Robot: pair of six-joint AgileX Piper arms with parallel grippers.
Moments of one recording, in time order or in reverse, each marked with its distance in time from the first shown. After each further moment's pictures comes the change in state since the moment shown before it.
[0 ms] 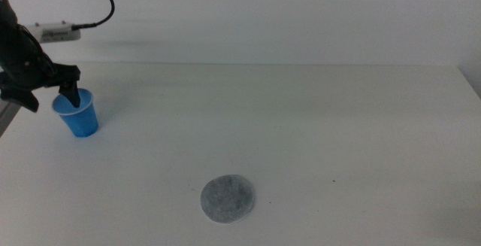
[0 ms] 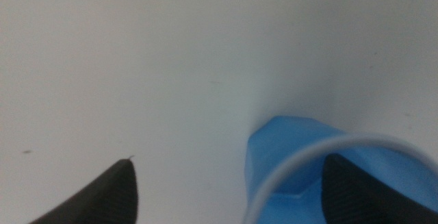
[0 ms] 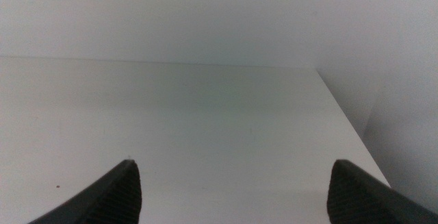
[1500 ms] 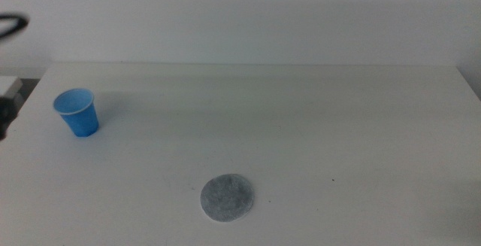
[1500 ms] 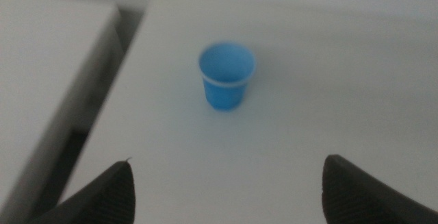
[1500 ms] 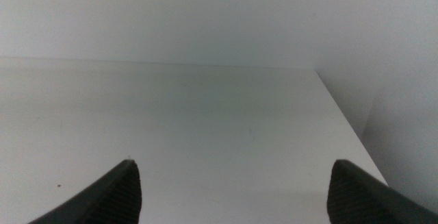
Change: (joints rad) left arm -0.128 -1.374 1.113 0.130 -0.494 -0.267; right arm 0.000 0.000 0.000 0.000 0.000 0.000
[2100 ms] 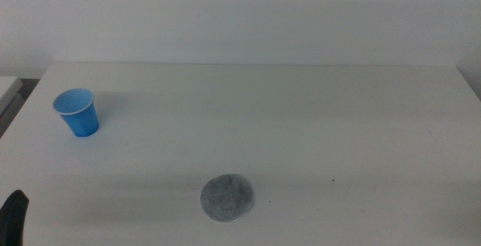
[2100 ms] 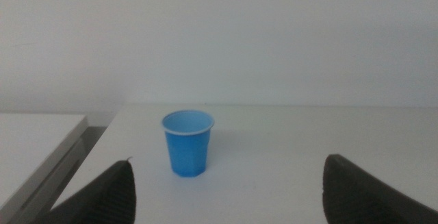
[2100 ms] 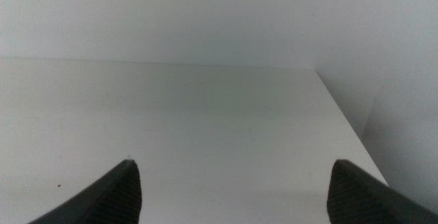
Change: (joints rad) left arm -0.106 -0.817 0.738 0.040 -0.509 0.000; right arm 0.000 0.000 0.000 0.000 0.000 0.000
